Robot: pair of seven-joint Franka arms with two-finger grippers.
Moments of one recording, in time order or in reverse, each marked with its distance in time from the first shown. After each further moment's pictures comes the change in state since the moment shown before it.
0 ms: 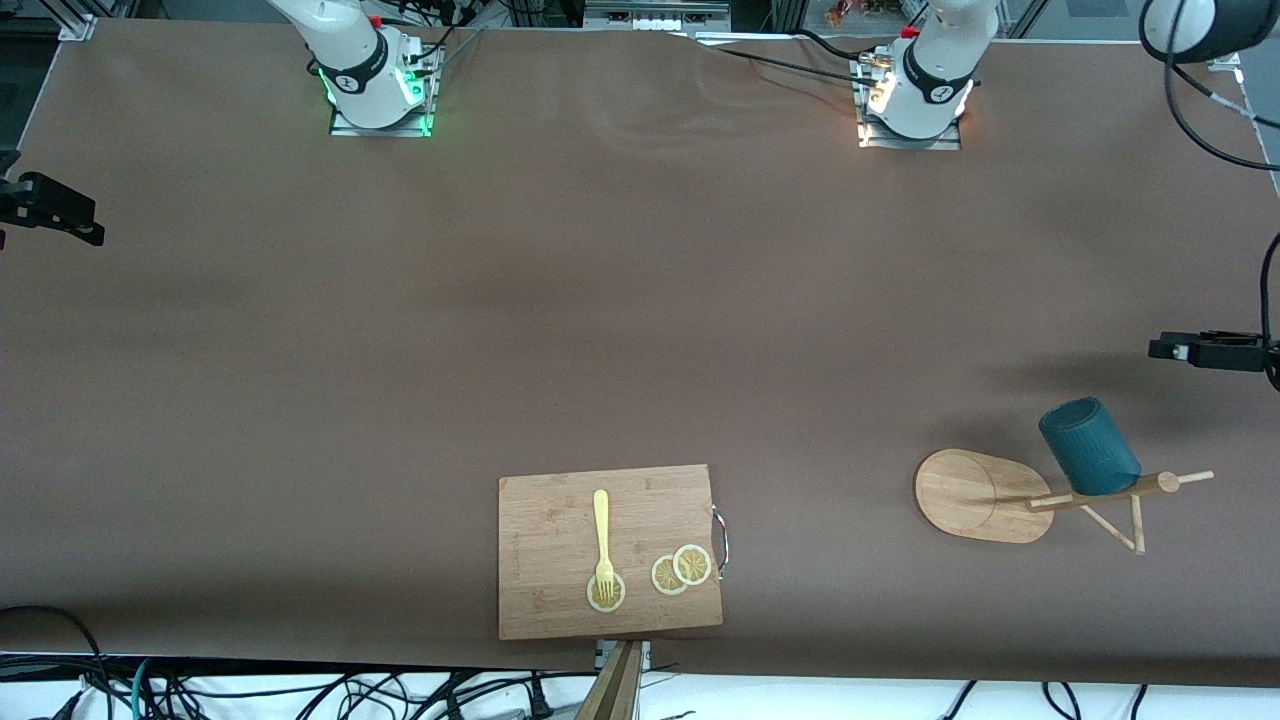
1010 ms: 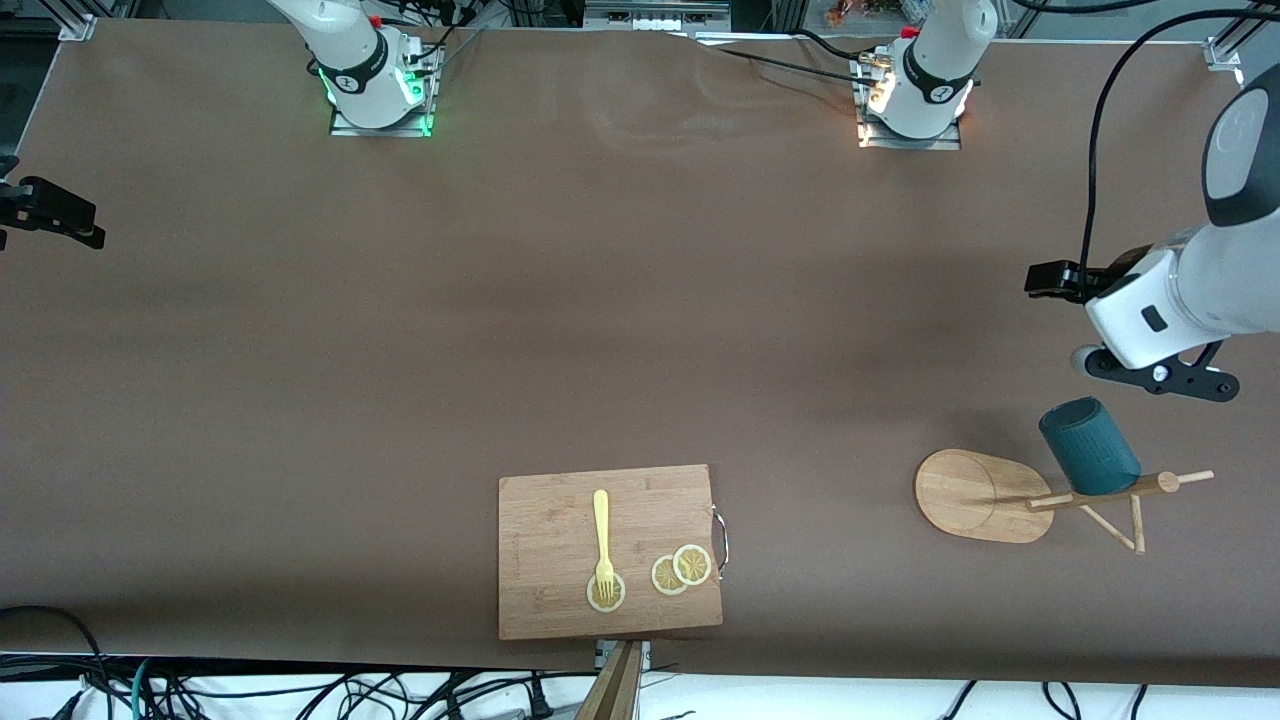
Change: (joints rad) left arm -0.497 -0.343 -0.005 -0.156 0.456 0.113 -0.021; right arm -0.001 0.003 0.000 0.000 0.002 0.004 0.013
